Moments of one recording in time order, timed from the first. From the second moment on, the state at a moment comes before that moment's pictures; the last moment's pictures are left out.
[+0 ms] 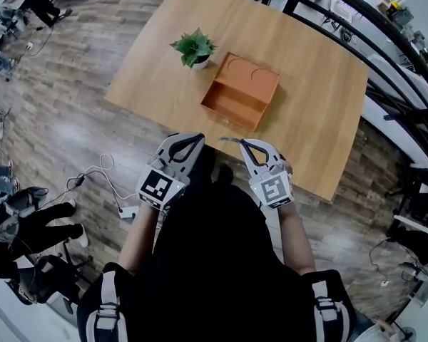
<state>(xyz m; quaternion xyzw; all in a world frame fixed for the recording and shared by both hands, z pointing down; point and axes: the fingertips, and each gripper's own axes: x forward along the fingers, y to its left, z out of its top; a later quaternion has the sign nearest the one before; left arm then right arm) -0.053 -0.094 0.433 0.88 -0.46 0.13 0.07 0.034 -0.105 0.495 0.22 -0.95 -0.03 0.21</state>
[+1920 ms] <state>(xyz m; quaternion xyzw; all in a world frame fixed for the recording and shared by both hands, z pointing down) -0.086 -0.288 0.459 0.93 -0.32 0.14 0.08 -0.004 -0.233 0.648 0.29 -0.89 0.12 0.32</state>
